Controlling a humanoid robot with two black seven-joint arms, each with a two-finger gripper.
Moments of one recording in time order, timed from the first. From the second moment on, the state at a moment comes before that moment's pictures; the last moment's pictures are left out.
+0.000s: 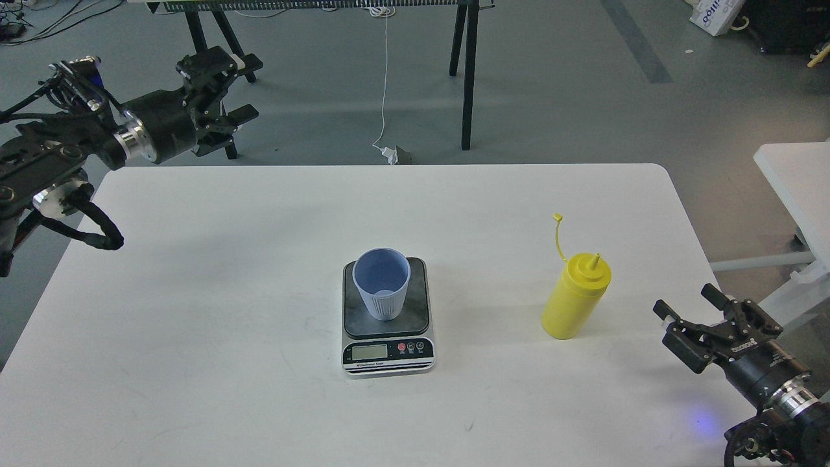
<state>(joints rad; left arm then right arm) -1.08 0.59 -0.17 -0.69 0.50 -0.49 -0.49 -0.06 -0.59 1.01 1.05 1.05 0.49 -0.49</state>
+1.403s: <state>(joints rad) -1.04 0.60 -0.17 -0.69 0.50 -0.49 -0.49 0.17 -0.22 1.01 0.74 0.67 0.49 -0.49</state>
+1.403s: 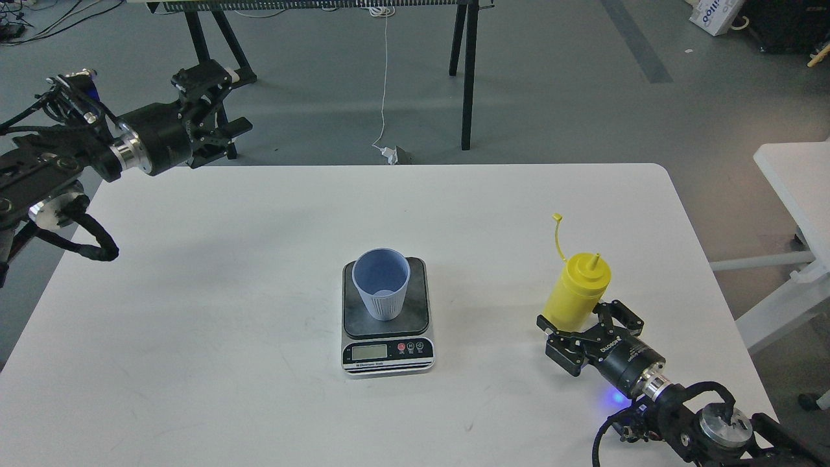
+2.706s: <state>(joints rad) -1.03 0.63 -0.20 -0.69 0.50 -0.49 -0.49 1.08 0.00 0.66 0.75 -0.62 -0.09 -0.38</state>
